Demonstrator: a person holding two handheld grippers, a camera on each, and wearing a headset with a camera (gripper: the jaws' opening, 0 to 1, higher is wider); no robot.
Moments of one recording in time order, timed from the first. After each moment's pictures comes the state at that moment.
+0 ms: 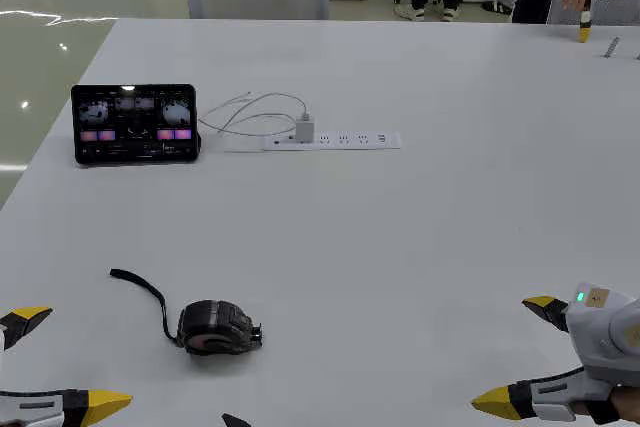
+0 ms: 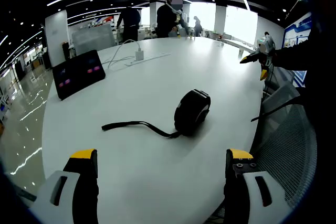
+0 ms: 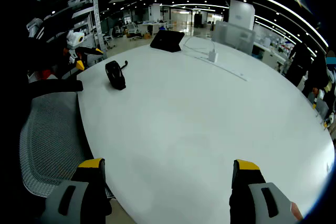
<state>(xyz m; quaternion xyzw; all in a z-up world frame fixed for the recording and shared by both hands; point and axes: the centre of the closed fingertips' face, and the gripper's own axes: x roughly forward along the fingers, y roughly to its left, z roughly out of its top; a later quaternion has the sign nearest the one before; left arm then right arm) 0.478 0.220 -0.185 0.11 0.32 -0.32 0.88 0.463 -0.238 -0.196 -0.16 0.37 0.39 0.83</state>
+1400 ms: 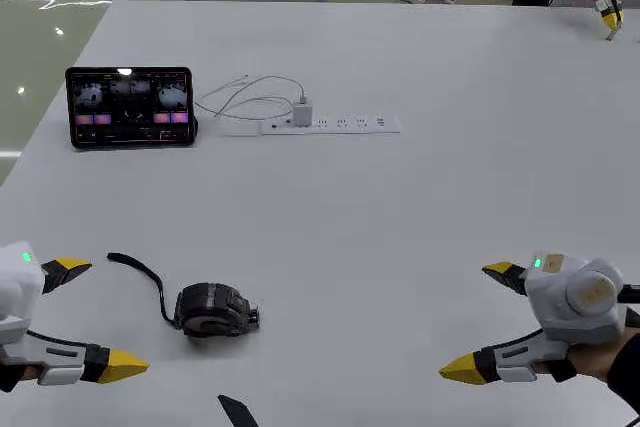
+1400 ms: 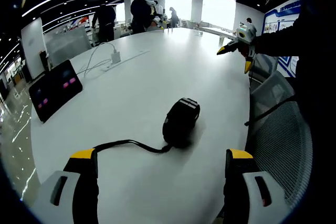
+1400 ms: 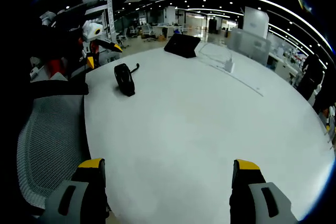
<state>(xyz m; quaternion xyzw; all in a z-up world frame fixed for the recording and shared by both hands) 0.502 0.182 -0.175 0.16 0.33 -0.41 0.83 0.484 -0.192 -0.197 -0.18 0.34 0.45 0.81</state>
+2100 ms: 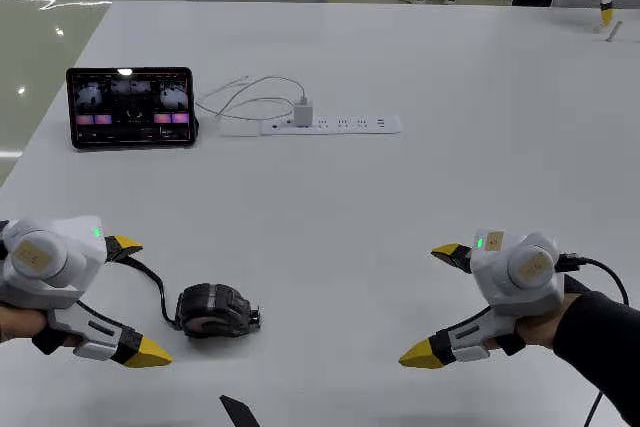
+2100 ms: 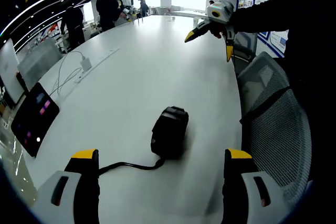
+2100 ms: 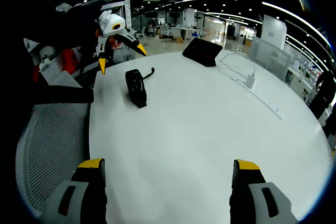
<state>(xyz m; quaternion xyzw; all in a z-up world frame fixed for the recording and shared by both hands) 0.510 0.139 -0.178 0.24 0.34 -0.50 0.76 0.502 -0.139 -0.192 -0.20 0.32 0.51 0.77</state>
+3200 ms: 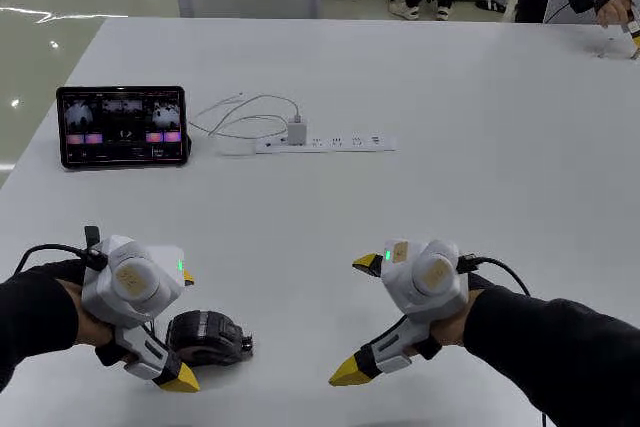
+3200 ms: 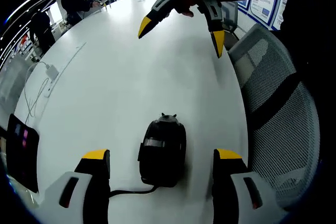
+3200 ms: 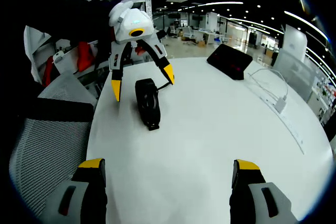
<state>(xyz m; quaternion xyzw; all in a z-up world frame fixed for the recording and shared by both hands) 0.519 0.094 -0.222 0.33 0.38 -0.55 0.67 0.518 -0.050 -0.205 -0.22 0.30 0.58 0.73</state>
